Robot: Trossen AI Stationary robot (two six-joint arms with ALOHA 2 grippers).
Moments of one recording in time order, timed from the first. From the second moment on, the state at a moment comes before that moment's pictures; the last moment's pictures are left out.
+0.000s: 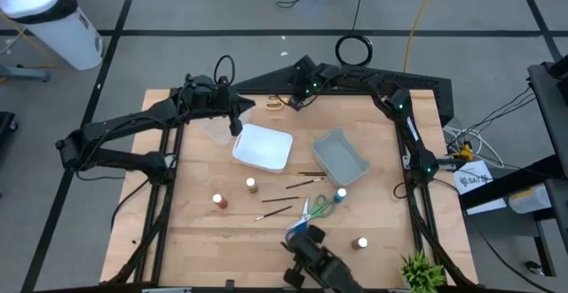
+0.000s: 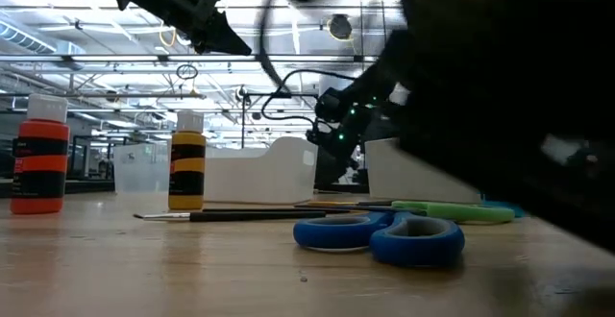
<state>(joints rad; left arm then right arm) 0.51 1.11 0.86 -0.11 0.13 0.20 -0.73 2.34 1.77 -0.49 -0.15 -0.20</state>
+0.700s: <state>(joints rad) 0.51 1.11 0.86 -0.11 0.13 0.20 -0.68 2.18 1.77 -0.80 -0.11 -0.24</state>
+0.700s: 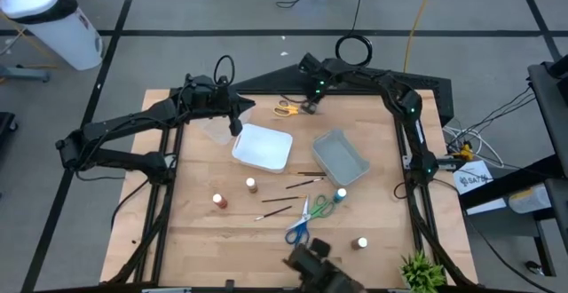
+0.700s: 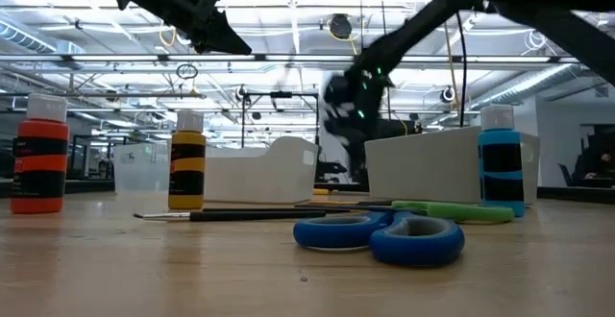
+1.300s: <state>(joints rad) 0.51 1.11 0.86 -0.11 0.13 0.20 -0.67 2.27 1.78 -0.85 -0.13 -0.22</state>
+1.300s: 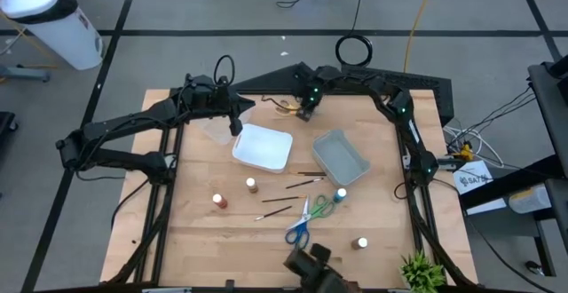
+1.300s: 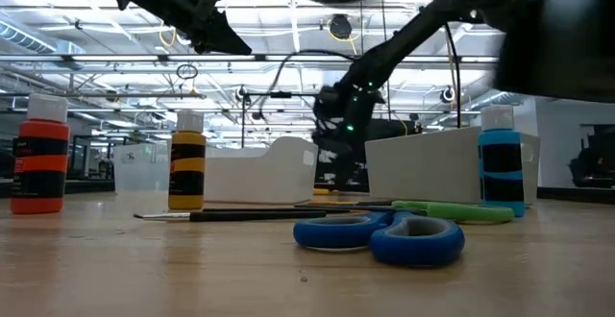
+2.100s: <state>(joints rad) 0.51 1.11 0.86 -0.14 0.13 0.20 -0.60 1.93 1.39 -0.47 -0.19 -0.31</state>
